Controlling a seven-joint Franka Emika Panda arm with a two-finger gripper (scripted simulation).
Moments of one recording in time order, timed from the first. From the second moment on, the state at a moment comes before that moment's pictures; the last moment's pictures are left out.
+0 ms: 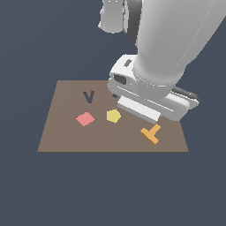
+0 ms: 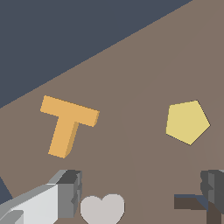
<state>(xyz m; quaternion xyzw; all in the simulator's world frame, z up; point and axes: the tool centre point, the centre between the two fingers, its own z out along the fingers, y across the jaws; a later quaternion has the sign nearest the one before) 0.029 0.083 0.095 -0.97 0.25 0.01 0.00</state>
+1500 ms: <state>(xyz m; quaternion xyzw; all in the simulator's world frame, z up) 0.087 0.133 0.050 -0.92 0.39 0.00 0.00</state>
